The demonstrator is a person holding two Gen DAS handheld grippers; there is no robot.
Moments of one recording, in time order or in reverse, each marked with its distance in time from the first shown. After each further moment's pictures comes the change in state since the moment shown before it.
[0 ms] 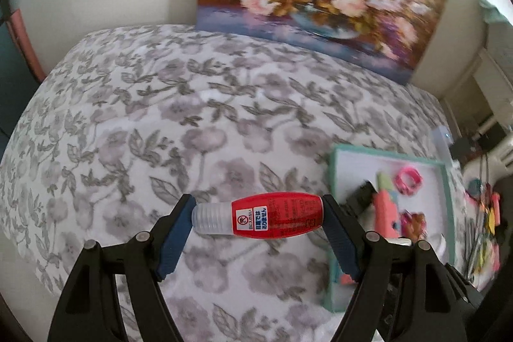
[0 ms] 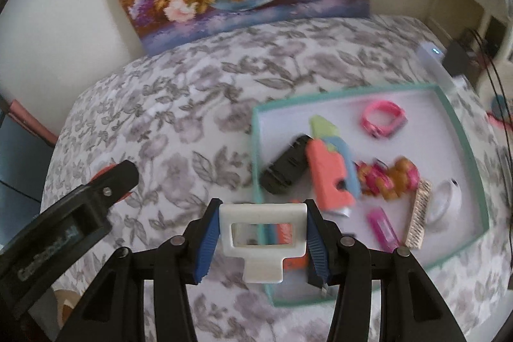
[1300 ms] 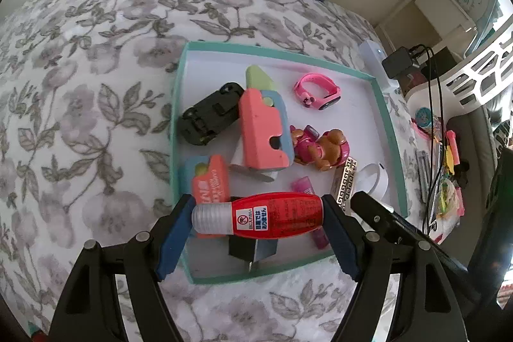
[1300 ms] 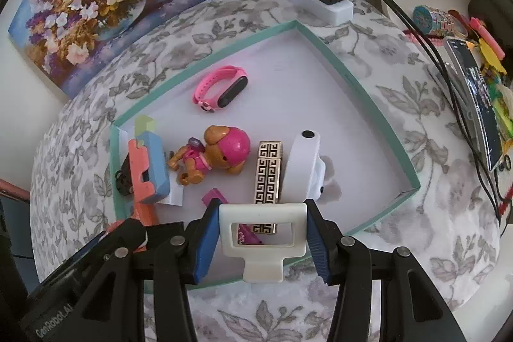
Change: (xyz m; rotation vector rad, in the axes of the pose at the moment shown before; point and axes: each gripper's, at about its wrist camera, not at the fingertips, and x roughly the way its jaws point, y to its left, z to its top) left arm 0.057 -0.118 -0.064 0.106 0.244 -0.275; right arm -0.001 -0.160 -0.022 0.286 0.060 -0.103
